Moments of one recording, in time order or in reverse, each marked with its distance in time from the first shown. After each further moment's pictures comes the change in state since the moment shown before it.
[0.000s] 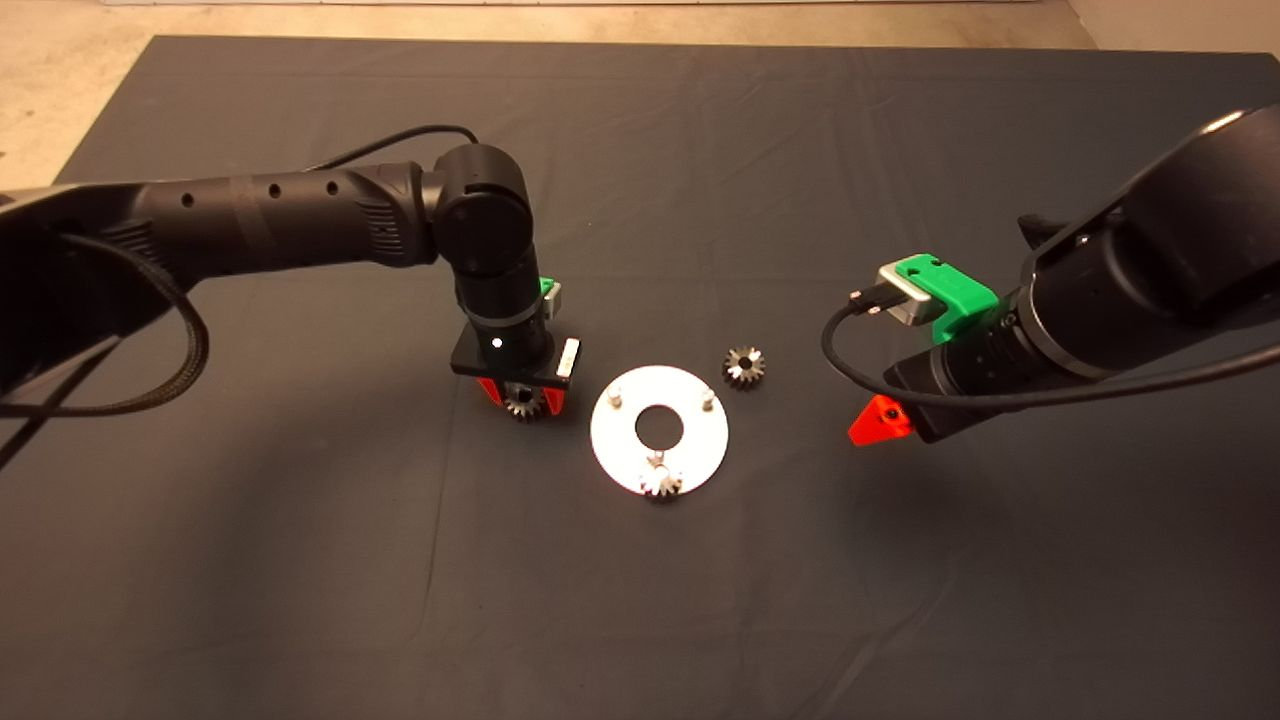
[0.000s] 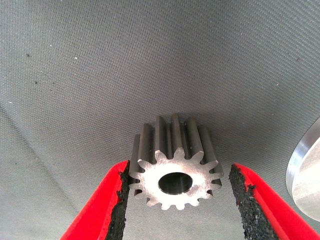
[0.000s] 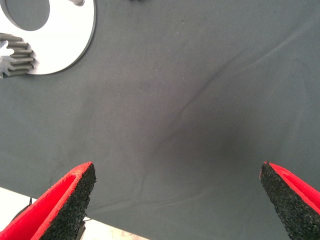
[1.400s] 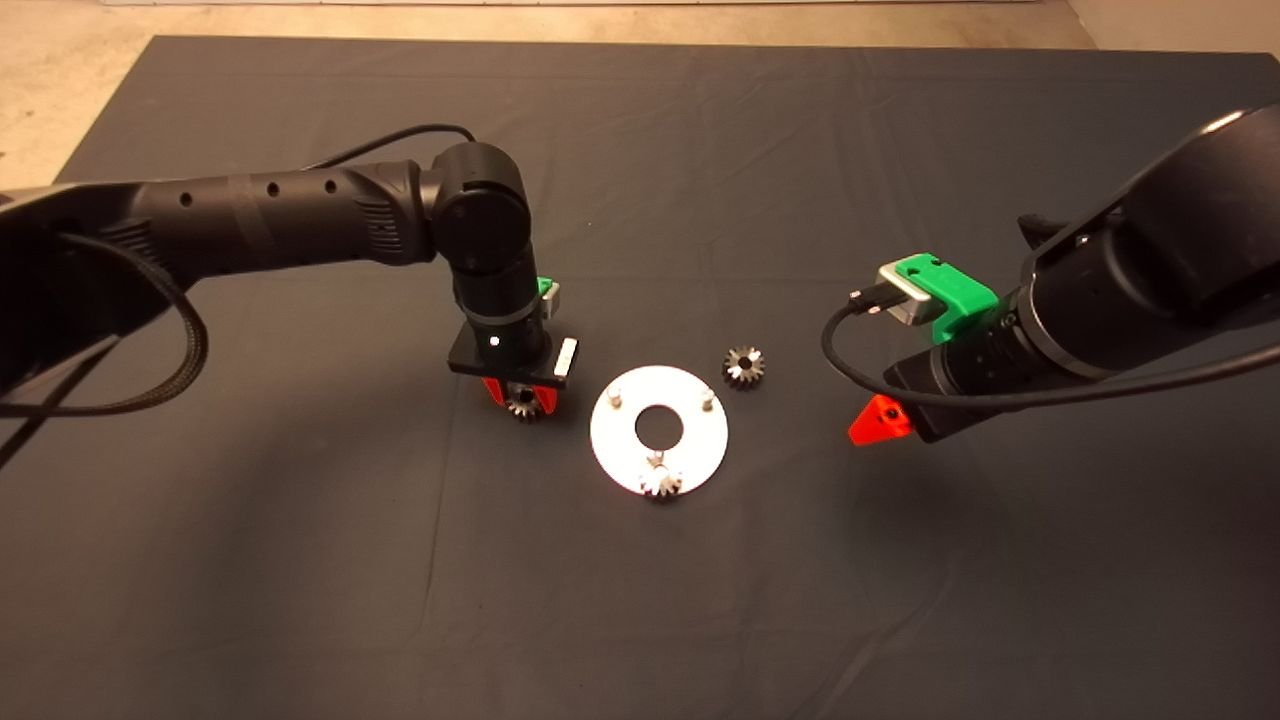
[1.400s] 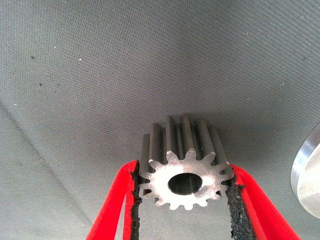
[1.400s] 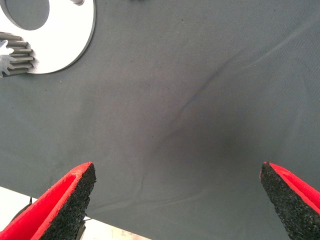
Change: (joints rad) left arm 0.000 -0.002 -0.011 -0.004 0.009 0.021; right arm 0.000 0.000 0.000 0.000 0.000 0.000
